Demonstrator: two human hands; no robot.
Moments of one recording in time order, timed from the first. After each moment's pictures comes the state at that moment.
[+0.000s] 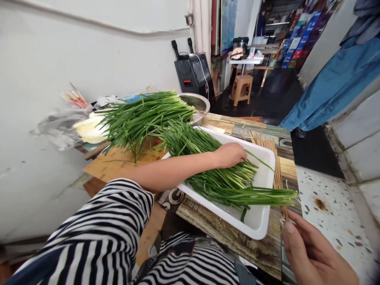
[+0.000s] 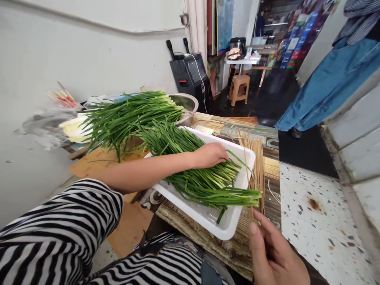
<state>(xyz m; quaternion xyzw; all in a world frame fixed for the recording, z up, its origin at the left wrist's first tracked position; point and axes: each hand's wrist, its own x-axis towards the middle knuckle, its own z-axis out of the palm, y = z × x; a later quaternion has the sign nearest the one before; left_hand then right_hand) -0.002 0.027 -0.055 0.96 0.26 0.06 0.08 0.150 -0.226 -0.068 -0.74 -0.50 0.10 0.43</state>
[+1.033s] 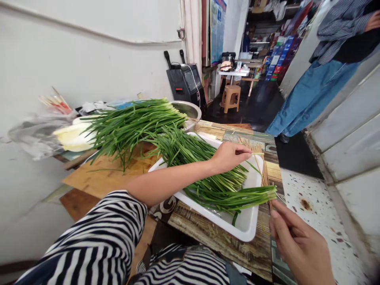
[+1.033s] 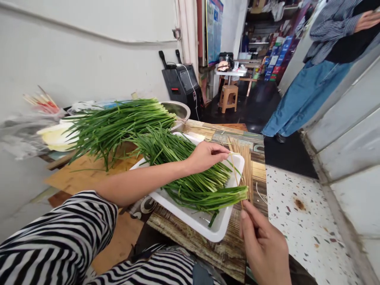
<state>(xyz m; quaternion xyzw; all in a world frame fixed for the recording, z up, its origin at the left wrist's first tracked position) 0.016 -0.005 -0.024 0.76 0.35 0.36 0.41 0.165 -0.203 -0.068 -0.72 -0.50 0.18 0.44</state>
